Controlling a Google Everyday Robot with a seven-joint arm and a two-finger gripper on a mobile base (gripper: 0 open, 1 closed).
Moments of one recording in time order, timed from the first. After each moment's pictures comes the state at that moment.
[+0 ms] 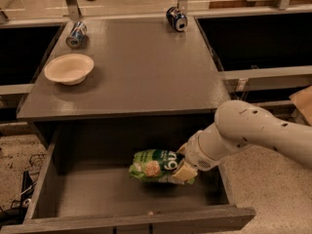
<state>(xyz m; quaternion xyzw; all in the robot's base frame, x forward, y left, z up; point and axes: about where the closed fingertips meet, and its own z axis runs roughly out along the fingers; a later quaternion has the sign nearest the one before) 0.447 -0.070 0.662 -0.61 0.75 0.17 0.20</state>
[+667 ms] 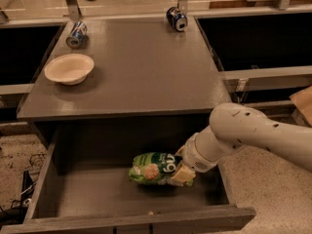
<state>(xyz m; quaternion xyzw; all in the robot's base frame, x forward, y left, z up) 0.446 -0.067 0.648 -0.61 0.75 0.16 0.18</state>
